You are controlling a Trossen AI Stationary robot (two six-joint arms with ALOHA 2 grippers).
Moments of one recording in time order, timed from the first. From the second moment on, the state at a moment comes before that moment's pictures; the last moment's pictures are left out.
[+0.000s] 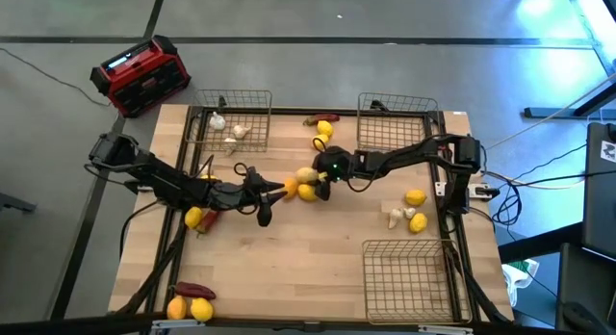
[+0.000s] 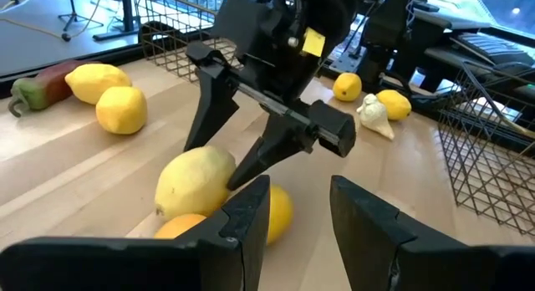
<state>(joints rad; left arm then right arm) -0.22 1.36 0.35 0.71 -0.57 -0.42 -0.18 1.89 0.98 0.21 -0.01 0.10</state>
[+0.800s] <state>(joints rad) -0.21 1.36 0.35 0.71 -0.57 -0.44 -0.18 1.95 0.98 0.31 -0.04 0.05</state>
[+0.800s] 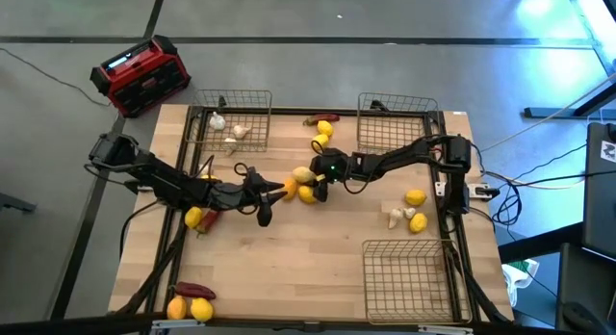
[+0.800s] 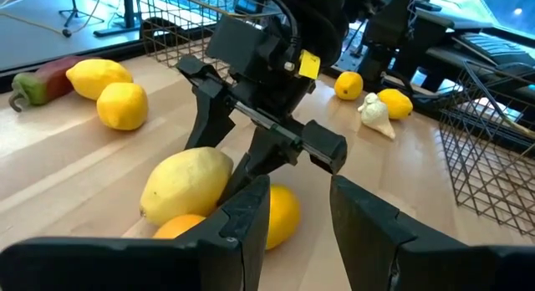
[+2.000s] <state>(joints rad) -0.21 1.36 0.35 0.69 -0.57 -0.44 -0.37 1.03 0.98 -0.50 0.42 -0.05</state>
